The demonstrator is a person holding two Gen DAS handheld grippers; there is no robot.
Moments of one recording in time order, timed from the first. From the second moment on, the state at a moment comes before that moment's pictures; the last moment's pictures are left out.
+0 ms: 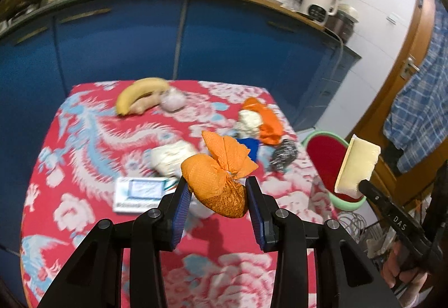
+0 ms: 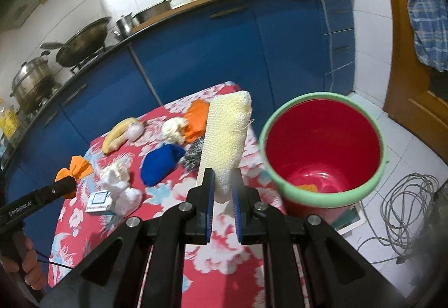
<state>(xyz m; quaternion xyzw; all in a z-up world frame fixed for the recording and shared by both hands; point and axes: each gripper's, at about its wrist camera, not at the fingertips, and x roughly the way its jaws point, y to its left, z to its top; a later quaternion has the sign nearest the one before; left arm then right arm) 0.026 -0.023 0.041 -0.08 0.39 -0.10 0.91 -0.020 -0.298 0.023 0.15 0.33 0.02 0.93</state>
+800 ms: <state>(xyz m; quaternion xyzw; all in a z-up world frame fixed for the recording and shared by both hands) 0.085 -0.179 0.027 -0.01 0.41 -0.24 0.88 -0.011 -0.396 -0.007 0.20 0.34 -0.08 0.91</state>
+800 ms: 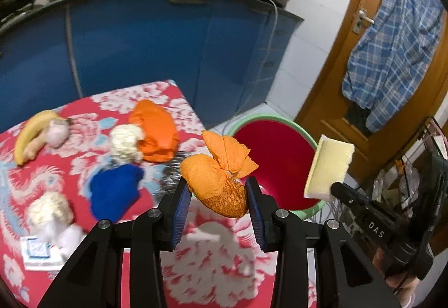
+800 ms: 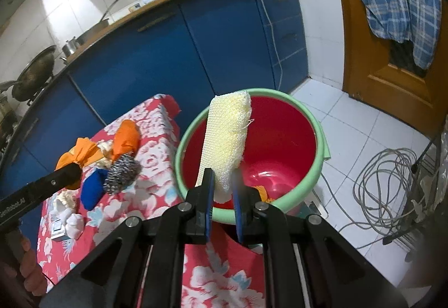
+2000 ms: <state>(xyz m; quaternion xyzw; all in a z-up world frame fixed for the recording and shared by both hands) 0.117 -0.247 -0.022 0.03 0.46 -0.26 0.85 -0.010 -0.434 -0.036 0.24 0.35 -0.11 0.90</state>
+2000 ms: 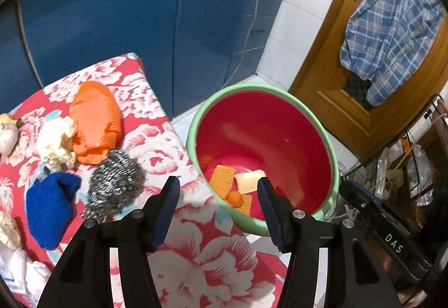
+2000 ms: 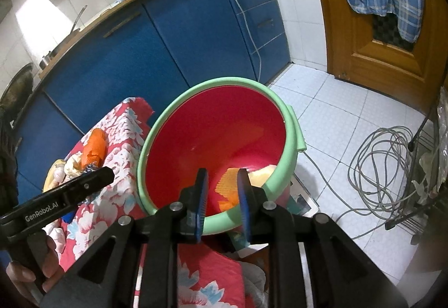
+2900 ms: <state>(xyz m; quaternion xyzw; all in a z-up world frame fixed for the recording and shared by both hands) 0.088 -0.108 0.015 -0.03 0.43 -0.11 0.90 -0.011 -0.361 0.000 0.21 0.34 -0.03 0.92</state>
